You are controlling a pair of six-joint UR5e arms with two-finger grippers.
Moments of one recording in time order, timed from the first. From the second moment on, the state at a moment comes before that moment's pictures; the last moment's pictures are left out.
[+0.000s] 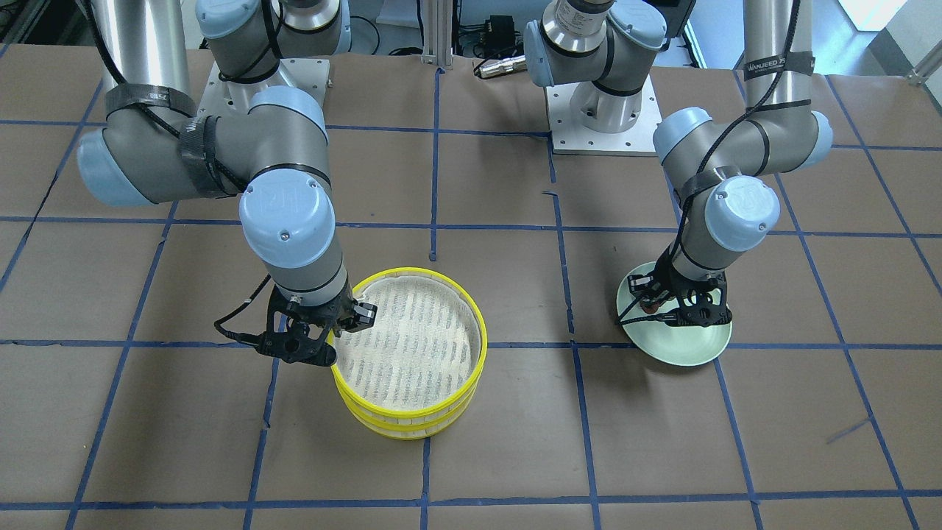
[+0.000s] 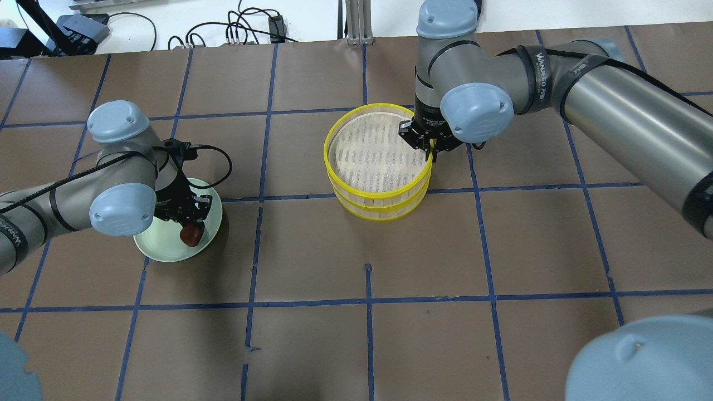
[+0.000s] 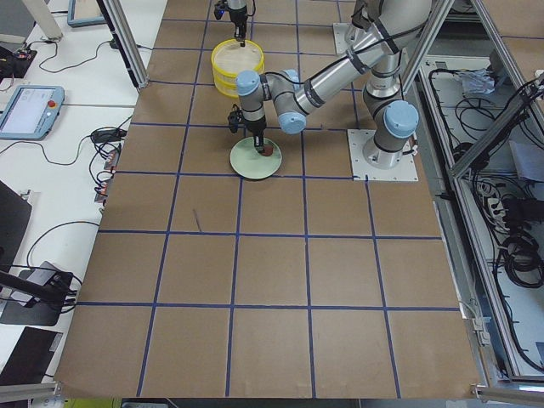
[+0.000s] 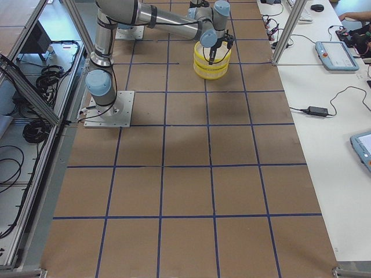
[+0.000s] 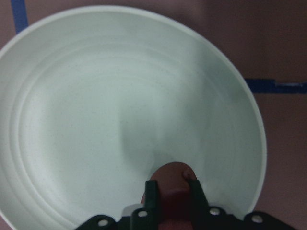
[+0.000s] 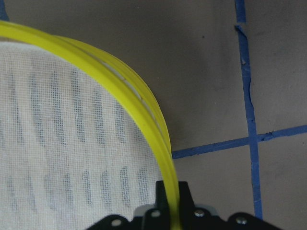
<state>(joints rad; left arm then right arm) -1.34 -1.83 -2.03 -0.94 1.65 0.20 1.76 -1.16 1.58 -1.92 -1.60 0.36</state>
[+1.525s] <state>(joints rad) -1.60 -1.78 -1.67 -1.07 1.40 -0.20 1.67 -1.26 1.45 -1.72 -1.59 0.18</state>
